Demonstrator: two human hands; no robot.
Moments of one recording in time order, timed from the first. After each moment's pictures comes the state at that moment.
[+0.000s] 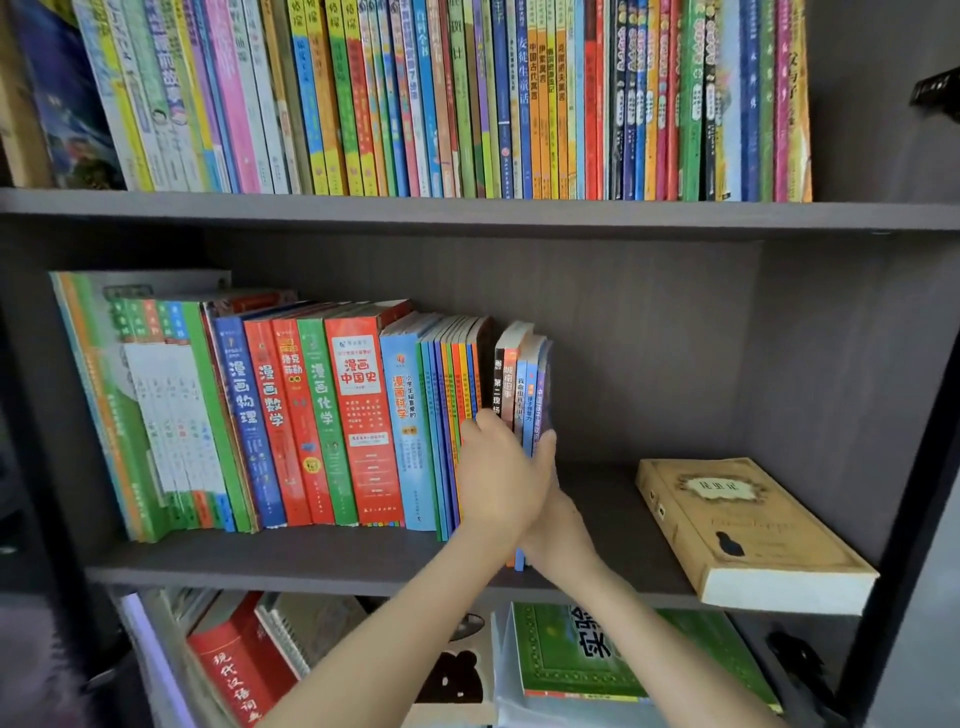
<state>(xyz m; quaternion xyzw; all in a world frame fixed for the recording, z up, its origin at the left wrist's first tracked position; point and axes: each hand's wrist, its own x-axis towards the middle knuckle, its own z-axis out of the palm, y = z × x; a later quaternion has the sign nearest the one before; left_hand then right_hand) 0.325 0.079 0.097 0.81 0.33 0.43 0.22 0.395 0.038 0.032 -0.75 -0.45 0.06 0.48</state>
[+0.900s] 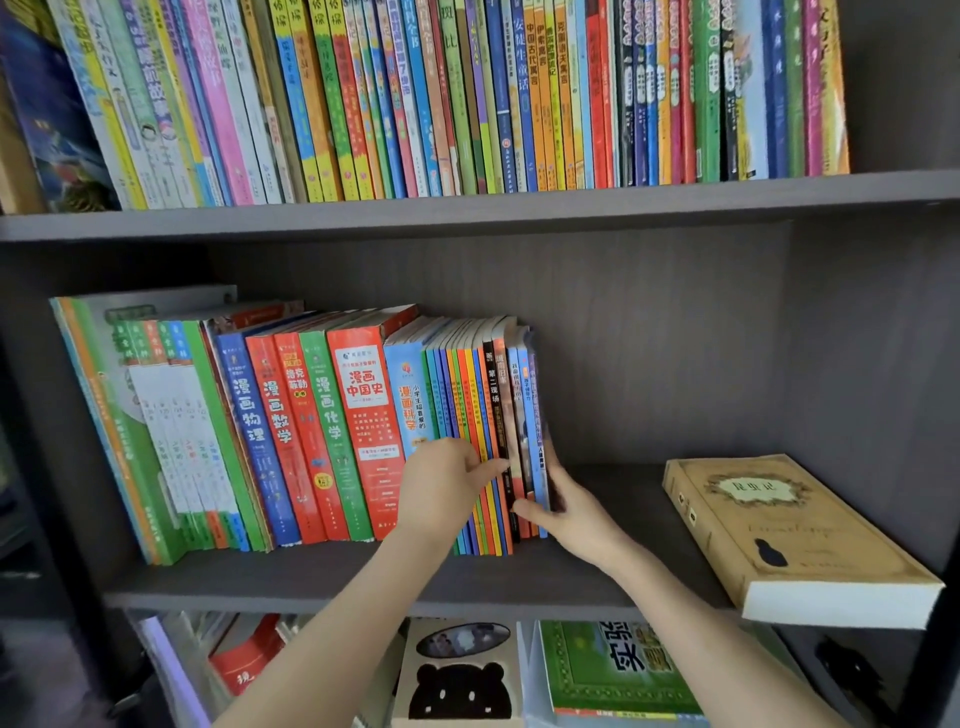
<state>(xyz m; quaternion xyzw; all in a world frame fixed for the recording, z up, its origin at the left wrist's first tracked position) 0.299 0.157 0.087 0.89 0.28 0.35 0.13 0.448 0.063 0.023 -0.69 -0.49 0.18 0.50</state>
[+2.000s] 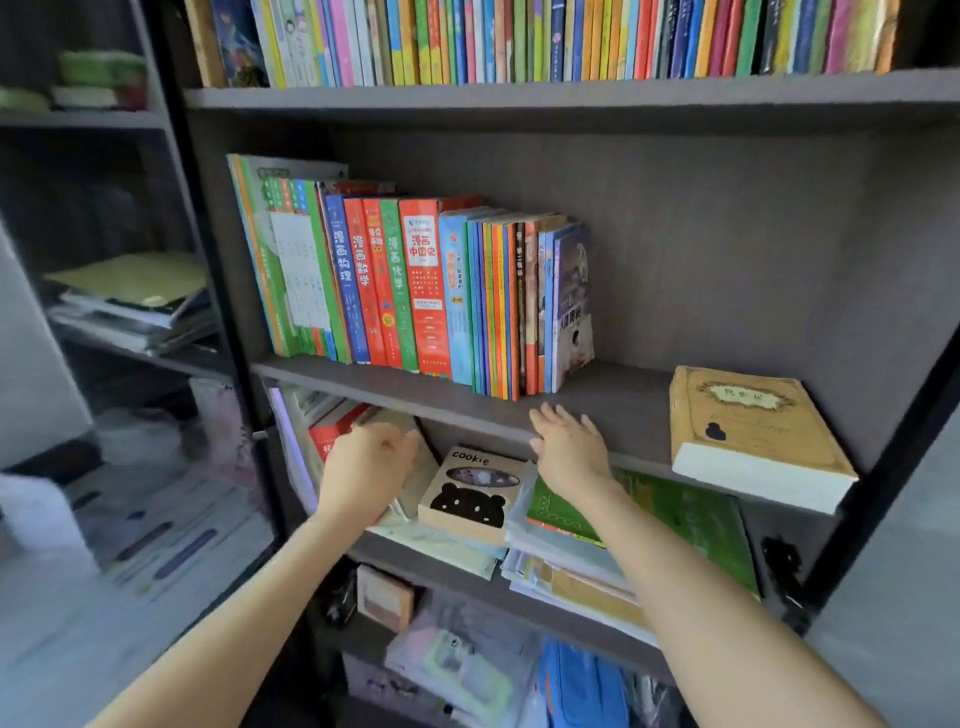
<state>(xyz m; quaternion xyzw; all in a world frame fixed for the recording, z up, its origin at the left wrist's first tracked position) 0.169 0.030 0.018 0.78 0.49 0.35 0.18 0.404 -0.008 -0.006 -0.81 -0.57 -0.06 0.11</state>
